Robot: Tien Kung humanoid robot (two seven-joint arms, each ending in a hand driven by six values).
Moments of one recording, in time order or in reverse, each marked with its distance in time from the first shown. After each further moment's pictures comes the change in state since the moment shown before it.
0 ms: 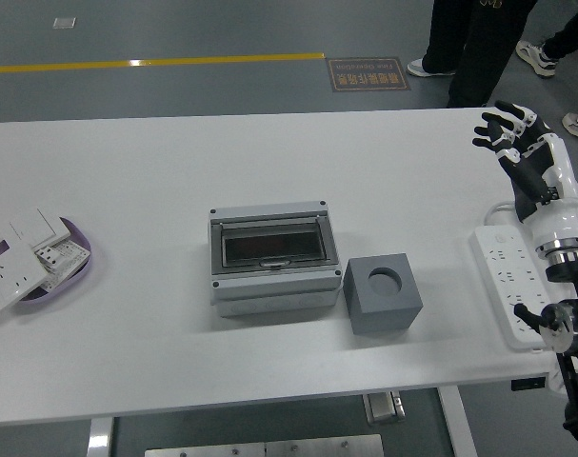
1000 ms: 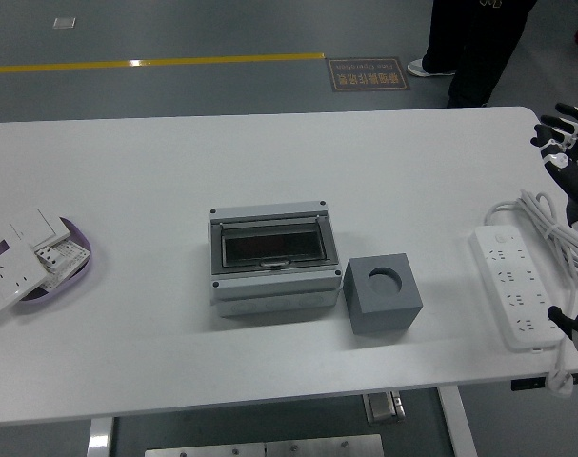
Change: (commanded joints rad) left arm -0.013 0.016 0.009 0.000 -0.015 0.002 0.000; right arm -0.054 -0.018 0.097 0.025 -0.003 -0.063 0.017
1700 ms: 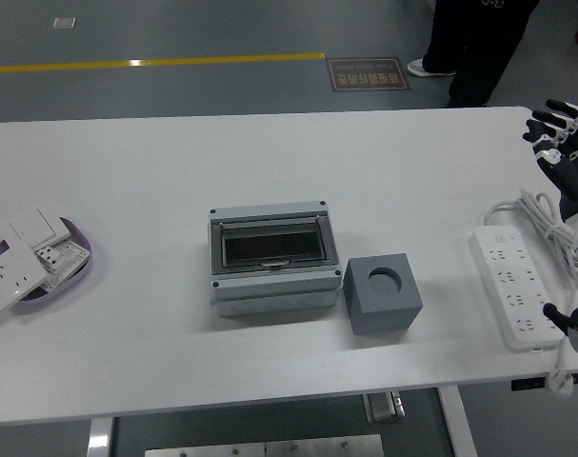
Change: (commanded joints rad) left arm -0.010 -0.001 0.010 0.000 -0.004 -0.004 -0.008; right arm 0.009 -0.007 -0.025 0.010 -0.004 0.001 -0.003
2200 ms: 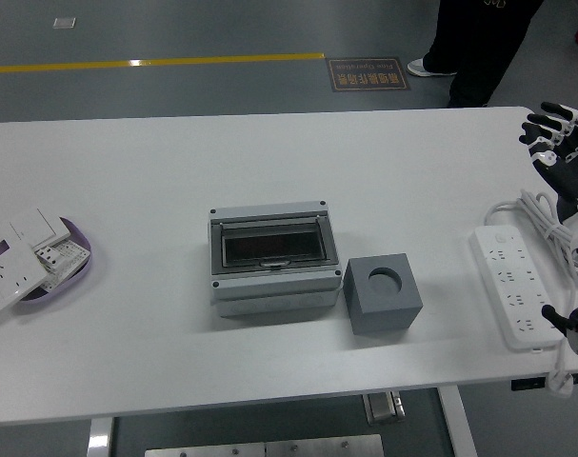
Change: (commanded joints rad) left arm 0.011 -0.005 -0.003 0.000 -0.003 0.002 0.003; right arm -0.005 0.002 -0.002 -0.006 -0.011 0.001 -0.006
